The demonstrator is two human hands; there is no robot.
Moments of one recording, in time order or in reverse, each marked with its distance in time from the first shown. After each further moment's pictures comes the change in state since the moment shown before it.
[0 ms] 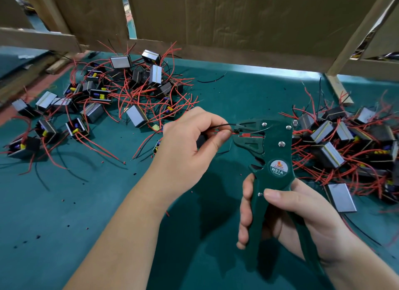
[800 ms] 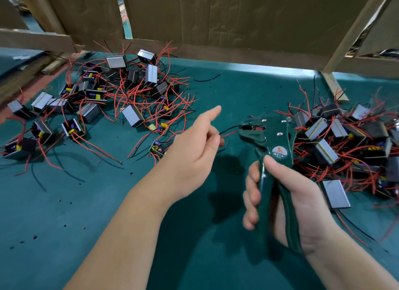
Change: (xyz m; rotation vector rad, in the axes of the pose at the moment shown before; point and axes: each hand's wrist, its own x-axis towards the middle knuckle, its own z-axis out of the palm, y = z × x) left_hand -0.008 -0.015 0.011 -0.037 -0.201 -0.127; right_hand 0.011 0.003 0.006 0.125 0.267 -0.055
